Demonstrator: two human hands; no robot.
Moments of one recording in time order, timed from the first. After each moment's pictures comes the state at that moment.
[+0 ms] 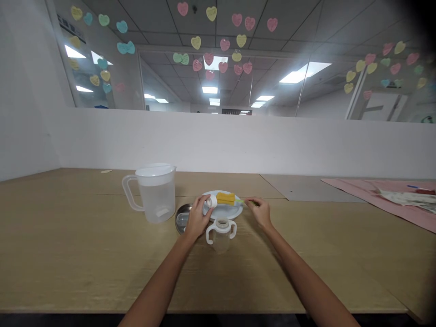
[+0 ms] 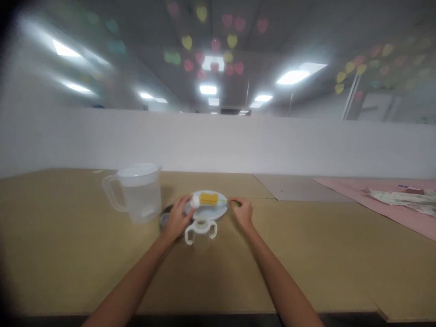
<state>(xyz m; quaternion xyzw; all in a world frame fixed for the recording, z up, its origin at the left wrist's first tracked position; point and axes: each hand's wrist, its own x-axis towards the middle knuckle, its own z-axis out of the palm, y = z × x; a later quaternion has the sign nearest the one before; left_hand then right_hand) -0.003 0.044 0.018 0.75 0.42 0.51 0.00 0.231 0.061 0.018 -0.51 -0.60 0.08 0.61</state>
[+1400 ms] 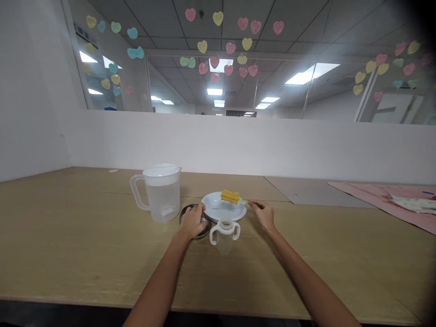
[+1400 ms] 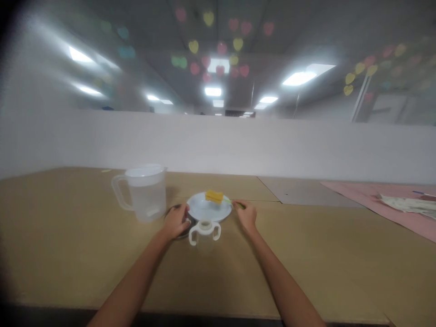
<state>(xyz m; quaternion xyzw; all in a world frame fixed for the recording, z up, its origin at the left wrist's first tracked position) -0.035 0.042 0.015 0.81 0.52 0.27 -0.03 0.235 0.072 0.007 -0.54 -0.57 0.12 0.61</state>
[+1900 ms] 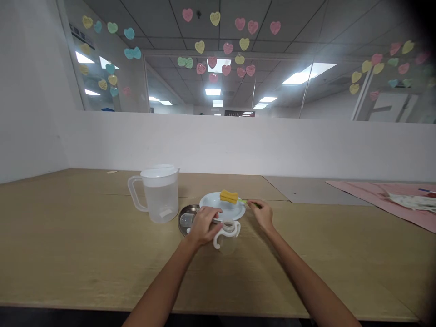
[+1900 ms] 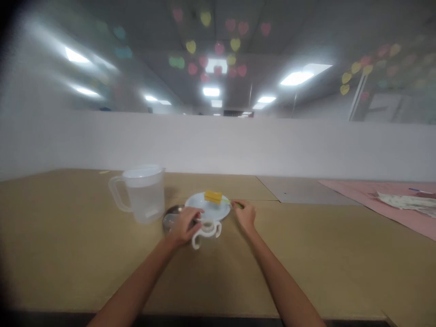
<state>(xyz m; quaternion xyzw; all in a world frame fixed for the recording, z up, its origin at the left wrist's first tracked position) -0.007 0.019 0.026 0.85 0.32 0.41 0.00 0.234 0.070 0.008 -0.55 -0.57 0.09 0.60</state>
